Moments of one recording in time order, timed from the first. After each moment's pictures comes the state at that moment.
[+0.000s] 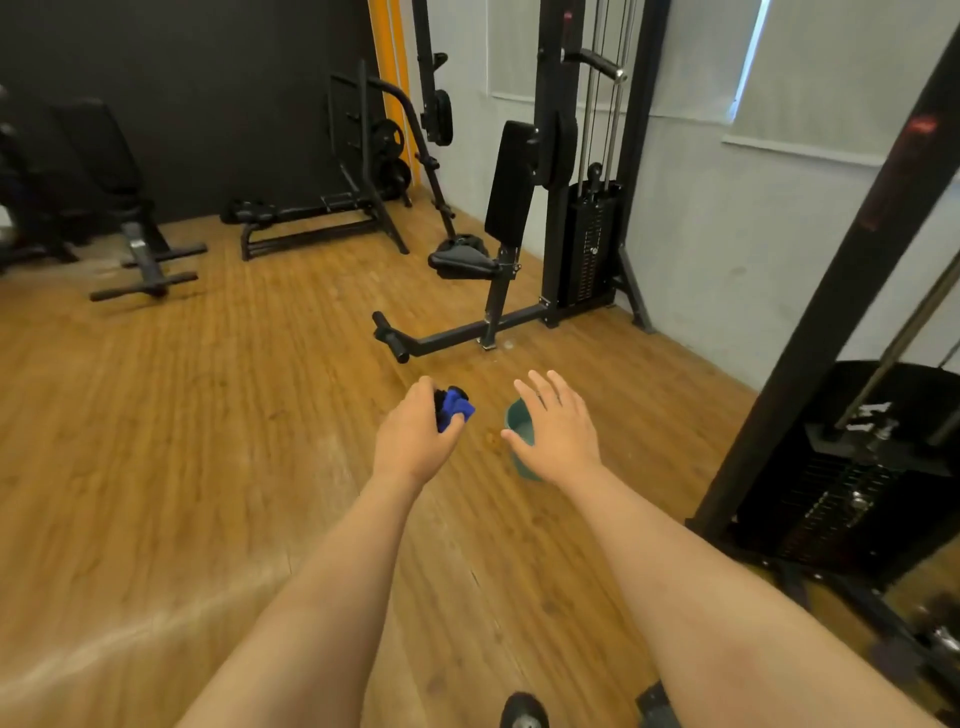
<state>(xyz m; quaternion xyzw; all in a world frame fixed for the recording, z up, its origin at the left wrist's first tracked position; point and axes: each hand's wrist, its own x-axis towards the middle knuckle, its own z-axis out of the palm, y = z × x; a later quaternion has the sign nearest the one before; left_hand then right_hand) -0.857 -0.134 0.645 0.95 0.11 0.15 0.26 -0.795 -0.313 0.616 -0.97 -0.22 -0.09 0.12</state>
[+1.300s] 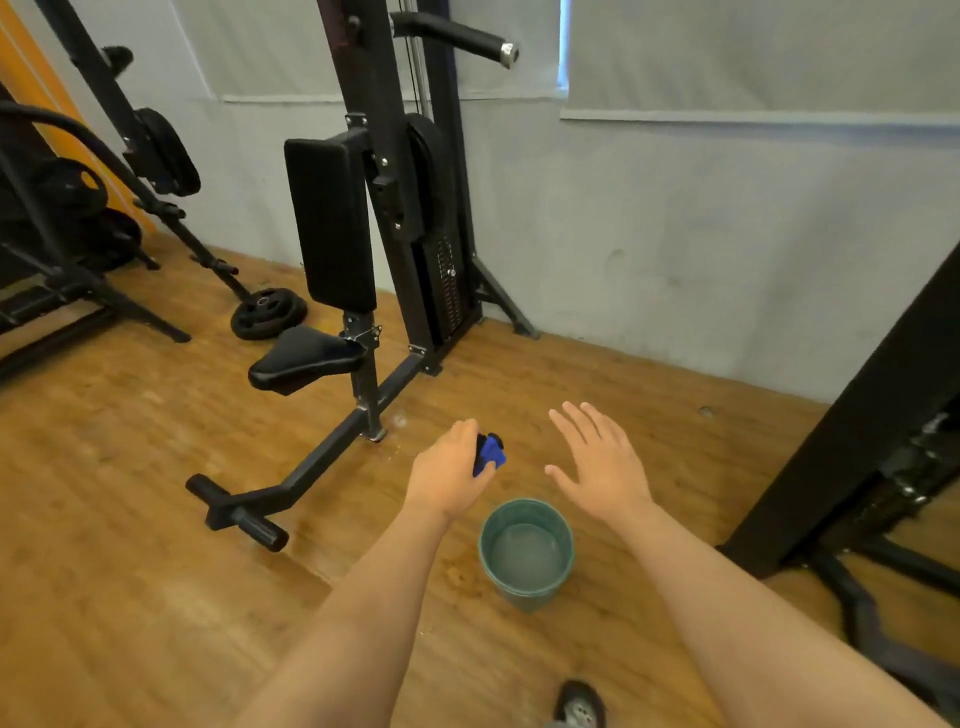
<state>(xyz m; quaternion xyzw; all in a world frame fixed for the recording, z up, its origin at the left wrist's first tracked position) -0.231 -0.014 0.597 0.96 -0.25 0.01 0.14 -0.299 -0.213 0.569 -0.99 0.04 -0.09 0.09</state>
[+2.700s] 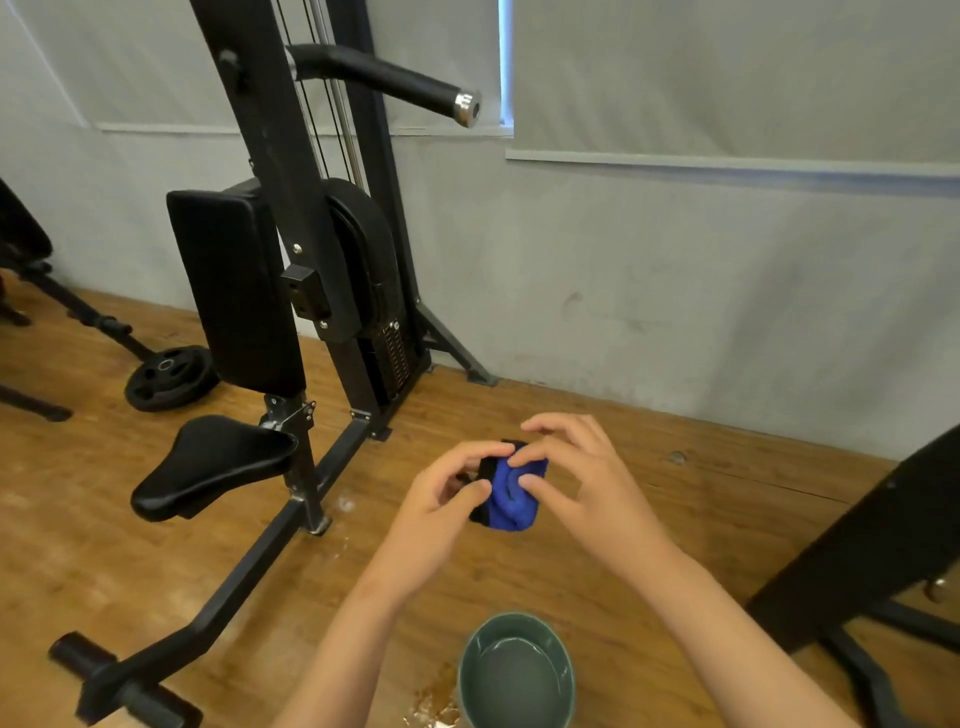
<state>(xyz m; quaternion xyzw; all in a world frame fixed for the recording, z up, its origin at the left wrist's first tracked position) -0.049 -0.084 0.680 0.71 -0.31 -0.17 0.61 -0.121 -0.253 0.676 -0.91 -0.02 -0.24 0.35</state>
